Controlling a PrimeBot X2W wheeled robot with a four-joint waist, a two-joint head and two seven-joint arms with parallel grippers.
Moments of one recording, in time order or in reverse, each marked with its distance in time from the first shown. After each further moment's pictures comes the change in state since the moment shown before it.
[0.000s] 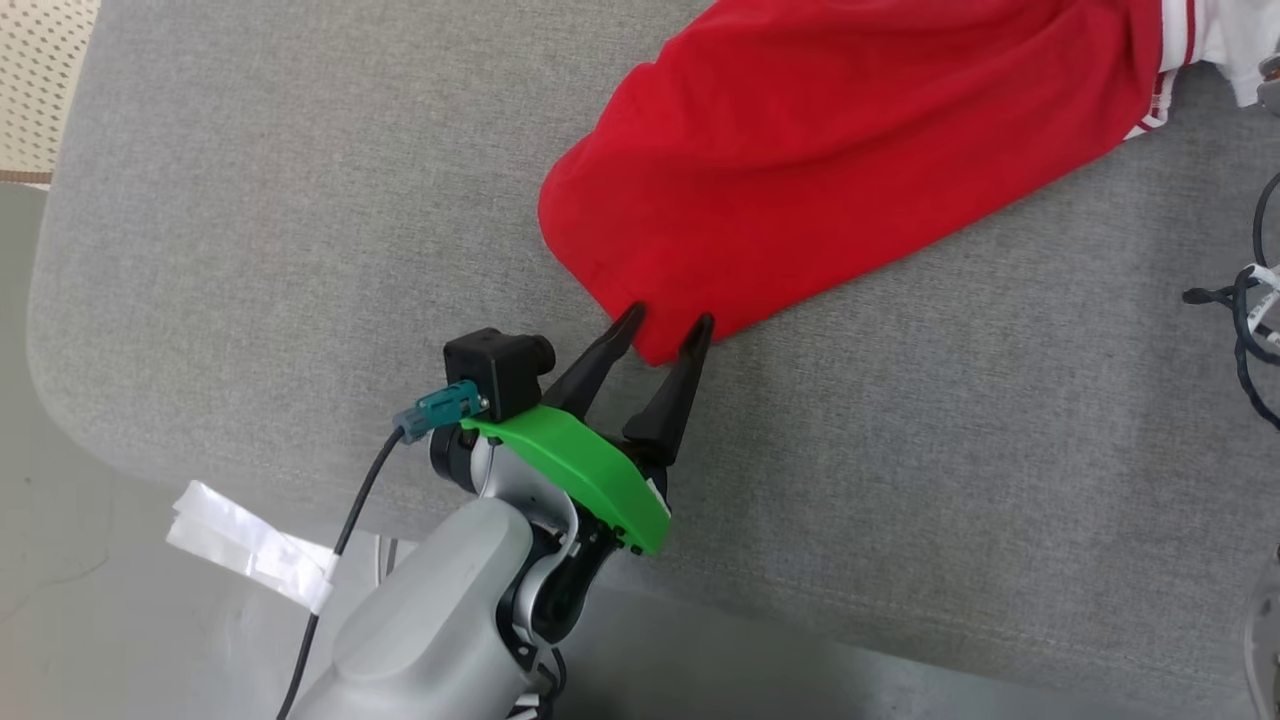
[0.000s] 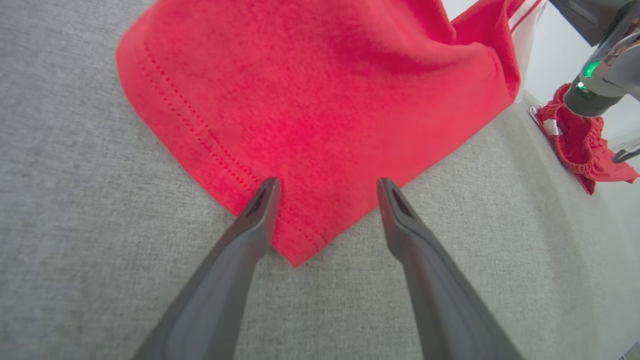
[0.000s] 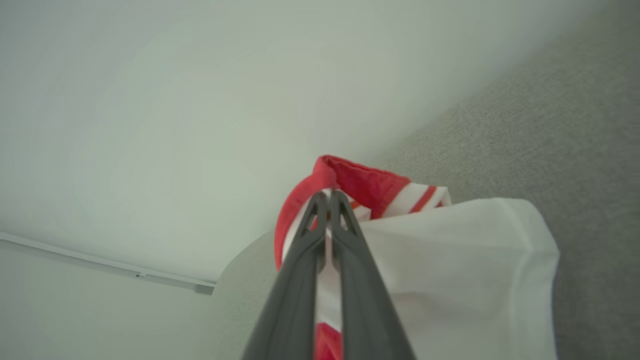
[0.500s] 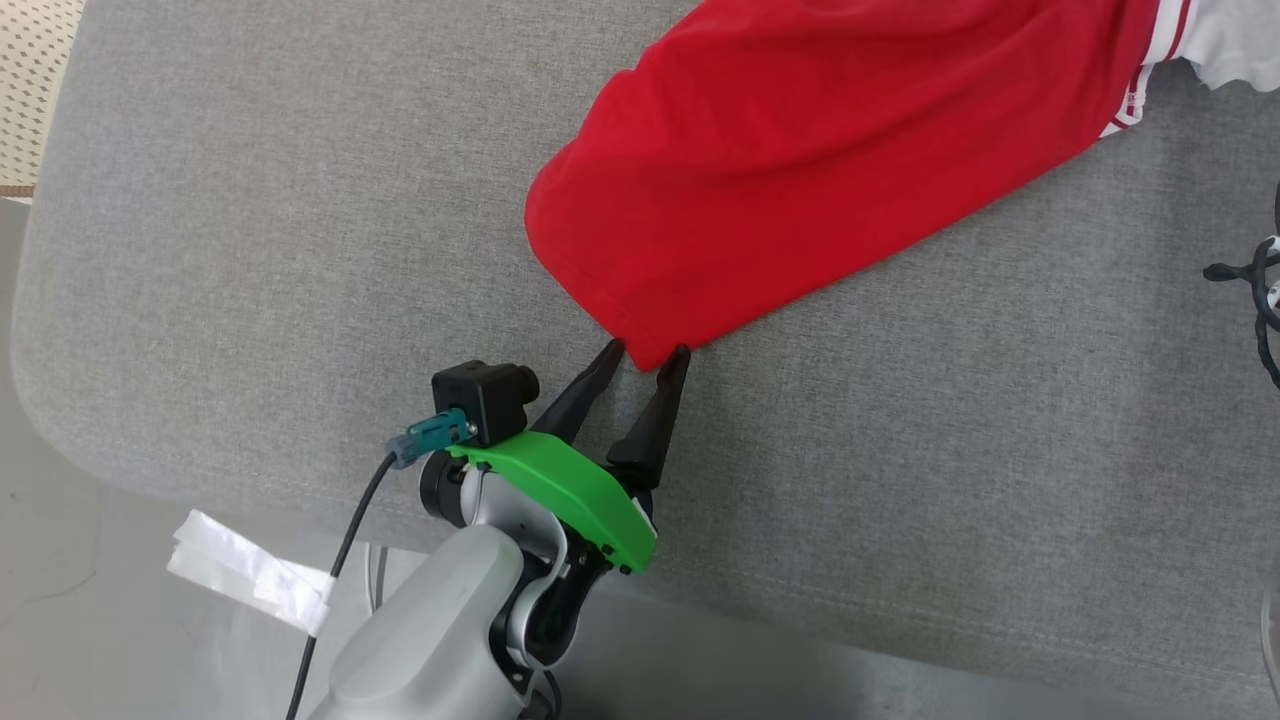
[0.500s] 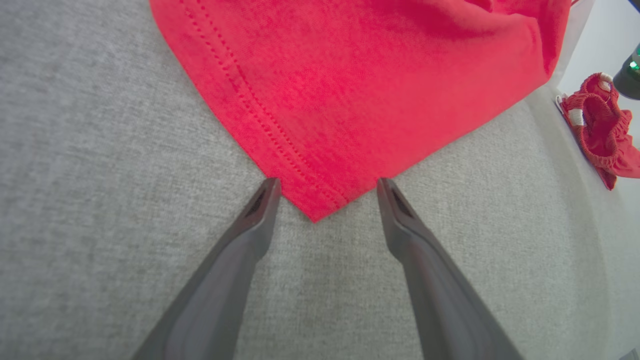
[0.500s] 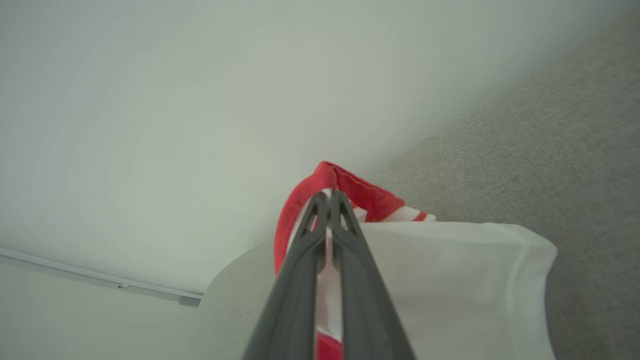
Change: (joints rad) left arm 0.053 -0.003 0.018 0.037 -0.015 0.043 0.014; right arm -0.055 -0.022 0.002 0.062 -0.027 0.000 0.000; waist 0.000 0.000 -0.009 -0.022
